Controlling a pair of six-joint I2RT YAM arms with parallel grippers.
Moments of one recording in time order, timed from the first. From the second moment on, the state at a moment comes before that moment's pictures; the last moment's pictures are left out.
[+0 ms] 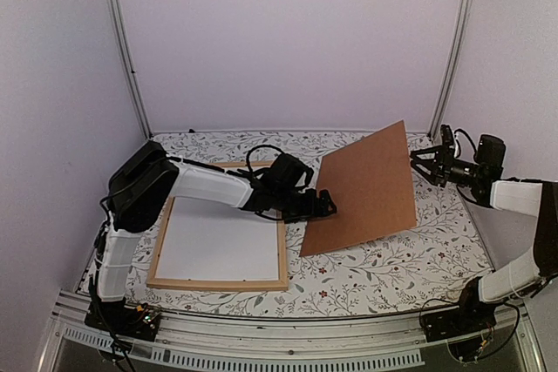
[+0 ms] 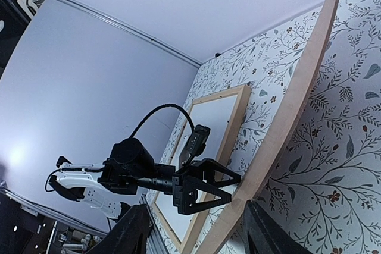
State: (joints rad) left arm -0.91 2.23 1.50 0.00 0.20 -0.80; right arm -0.15 1.34 0.63 0.43 -1.17 0.76
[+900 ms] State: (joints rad) left arm -0.92 2.22 1.47 0.01 0.25 -0.84; right arm -0.05 1.36 0.70 0.47 -1.05 0.83
